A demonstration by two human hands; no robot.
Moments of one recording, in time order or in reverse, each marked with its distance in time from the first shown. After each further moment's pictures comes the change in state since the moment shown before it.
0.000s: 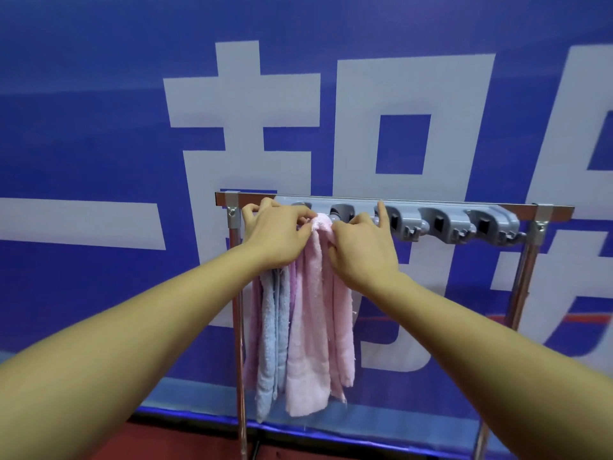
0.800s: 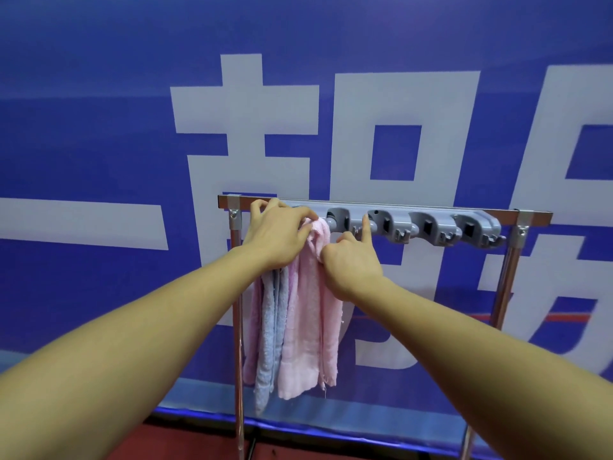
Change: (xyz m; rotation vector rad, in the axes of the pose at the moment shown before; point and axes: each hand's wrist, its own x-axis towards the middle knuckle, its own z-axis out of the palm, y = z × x) left_hand -0.005 0.003 -0.009 0.075 0.044 0.100; right_hand -0.014 -0.010 -0.003 -0.265 -0.176 -0.136
